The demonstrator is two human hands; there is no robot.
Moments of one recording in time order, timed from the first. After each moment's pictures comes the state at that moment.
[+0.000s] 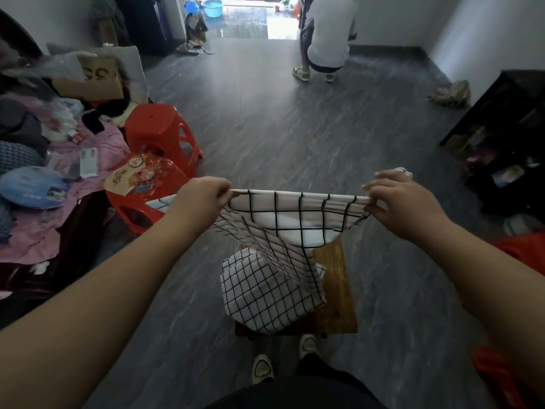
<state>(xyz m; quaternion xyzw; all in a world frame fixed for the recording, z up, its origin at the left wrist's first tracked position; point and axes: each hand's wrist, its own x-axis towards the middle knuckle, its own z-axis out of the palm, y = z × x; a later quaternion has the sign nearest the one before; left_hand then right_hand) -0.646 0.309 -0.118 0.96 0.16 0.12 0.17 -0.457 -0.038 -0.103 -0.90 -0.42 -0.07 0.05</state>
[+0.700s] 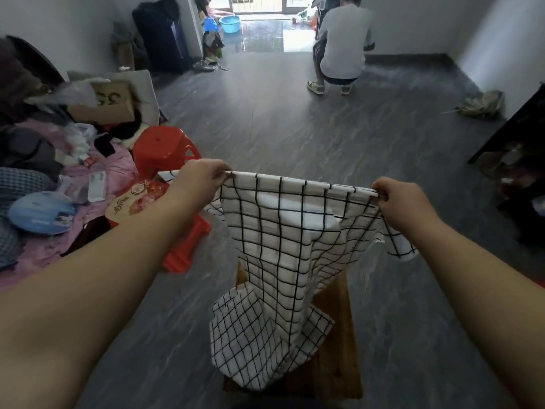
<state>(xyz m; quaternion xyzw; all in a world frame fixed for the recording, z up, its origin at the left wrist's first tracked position) -0.467 0.358 -0.090 0.95 0.21 0.13 0.17 -0.276 0.010 -0.117 -0.95 -0.24 0.04 0.19</state>
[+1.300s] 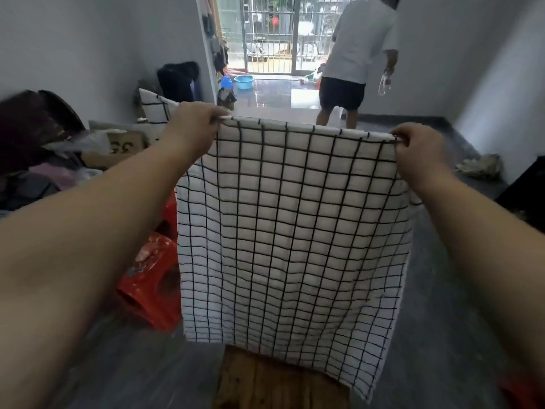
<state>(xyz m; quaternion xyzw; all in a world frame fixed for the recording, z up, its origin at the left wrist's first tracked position) -0.309 0.440 0.074 0.94 0.21 0.24 0.08 -0.081 0.109 0.033 -0.90 -0.26 -0.15 0.31</state>
